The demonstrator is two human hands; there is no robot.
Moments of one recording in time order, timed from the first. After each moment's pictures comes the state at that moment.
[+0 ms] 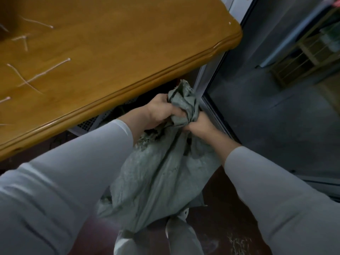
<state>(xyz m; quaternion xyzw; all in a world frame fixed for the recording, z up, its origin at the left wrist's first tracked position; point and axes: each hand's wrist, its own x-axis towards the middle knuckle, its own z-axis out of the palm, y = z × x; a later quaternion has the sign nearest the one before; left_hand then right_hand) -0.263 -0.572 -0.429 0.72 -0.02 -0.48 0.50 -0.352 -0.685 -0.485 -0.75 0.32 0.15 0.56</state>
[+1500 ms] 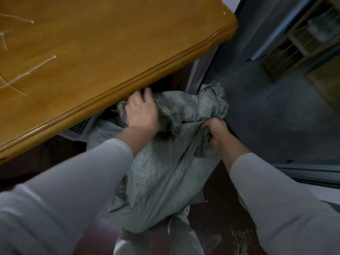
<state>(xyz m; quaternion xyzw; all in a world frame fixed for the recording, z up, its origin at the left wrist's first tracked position) -0.276 -0.539 -0.456 0.96 -0.19 -0.17 0.07 -0.381 -0.697 -0.503 -0.47 0.59 0.02 0.65</state>
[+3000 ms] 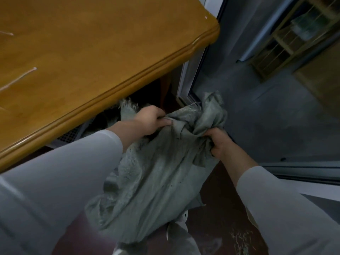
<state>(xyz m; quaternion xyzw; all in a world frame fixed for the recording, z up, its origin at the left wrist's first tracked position) -0.263 -0.575 -0.461 0.85 -0.33 -0.38 0.17 -0.414 -0.720 -0.501 -0.41 0.53 0.05 0.74</state>
